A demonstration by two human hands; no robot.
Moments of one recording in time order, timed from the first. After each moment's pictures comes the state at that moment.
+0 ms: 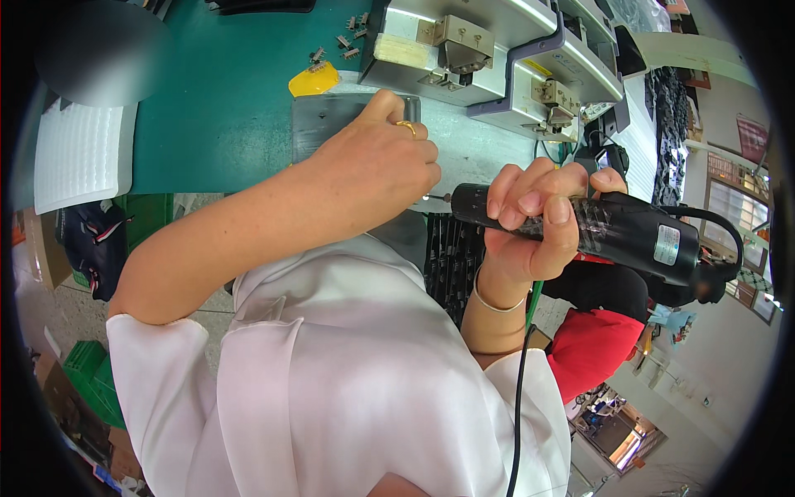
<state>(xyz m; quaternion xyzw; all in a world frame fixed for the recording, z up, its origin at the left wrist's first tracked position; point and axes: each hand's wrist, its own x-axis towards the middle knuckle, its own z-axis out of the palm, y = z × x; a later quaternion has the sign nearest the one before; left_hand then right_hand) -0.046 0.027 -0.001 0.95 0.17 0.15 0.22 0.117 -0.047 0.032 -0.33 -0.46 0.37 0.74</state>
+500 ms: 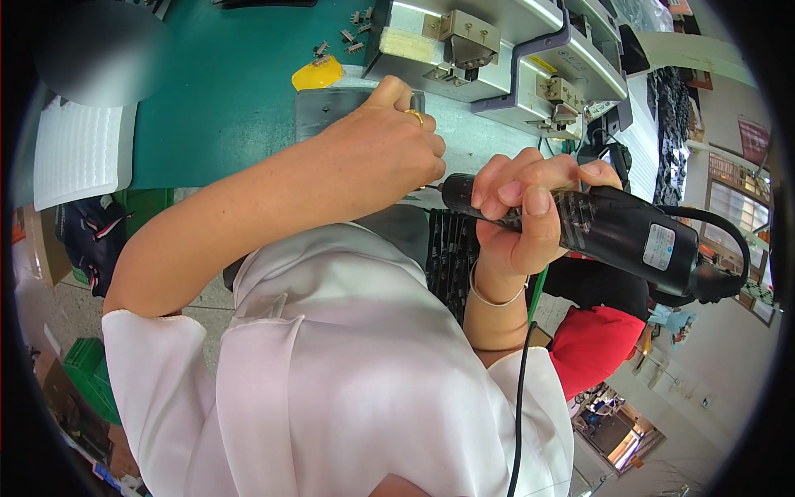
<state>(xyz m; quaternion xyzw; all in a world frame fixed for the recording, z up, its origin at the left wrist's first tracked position) -0.048 0.037 0.000 0.95 0.14 0.15 0.25 0.105 -0.045 0.026 -0.36 -0.48 0.33 0.73</state>
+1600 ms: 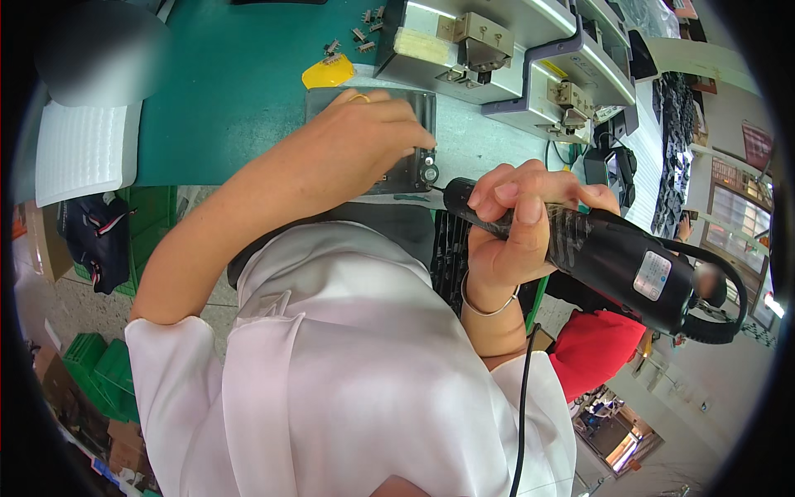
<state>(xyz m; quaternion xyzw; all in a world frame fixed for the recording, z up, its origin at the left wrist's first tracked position) -0.078 0.035 -0.023 0.88 0.23 0.23 0.36 0.088 -0.049 0.018 -0.40 -0.51 0.25 0.72</state>
